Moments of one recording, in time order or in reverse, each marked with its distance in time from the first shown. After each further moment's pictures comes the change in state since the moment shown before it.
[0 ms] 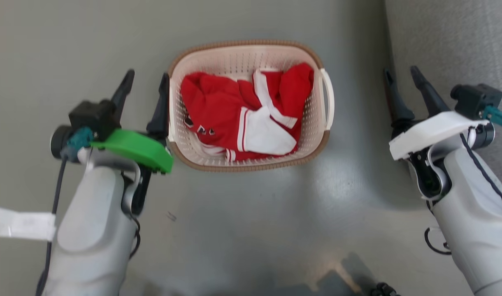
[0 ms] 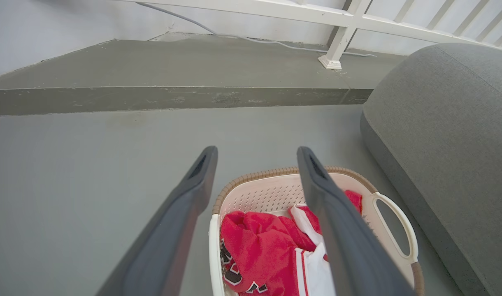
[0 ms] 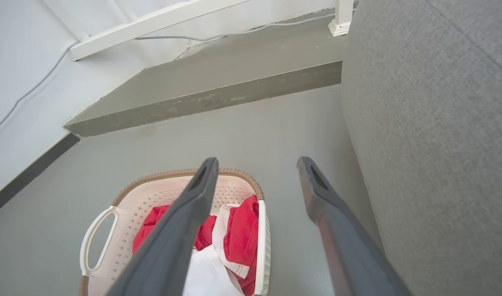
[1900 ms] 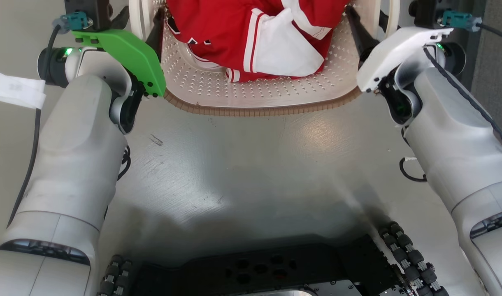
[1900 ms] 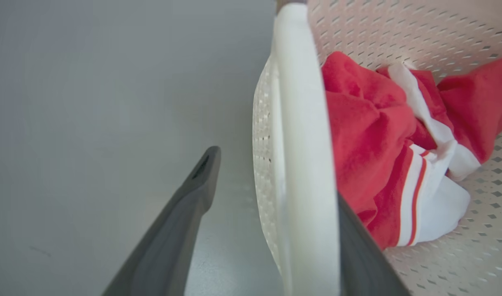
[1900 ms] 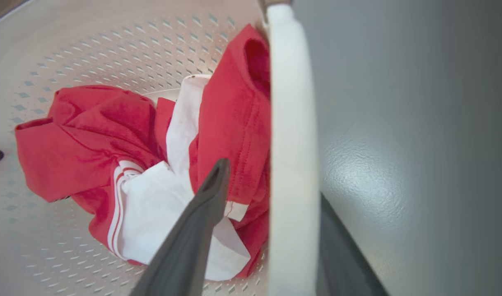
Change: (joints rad) left arm -0.477 -0.016 -0.138 0.481 -0.151 -0.002 0.192; right arm -0.460 0.096 0.182 0.436 0.070 0.018 0.095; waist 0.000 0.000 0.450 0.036
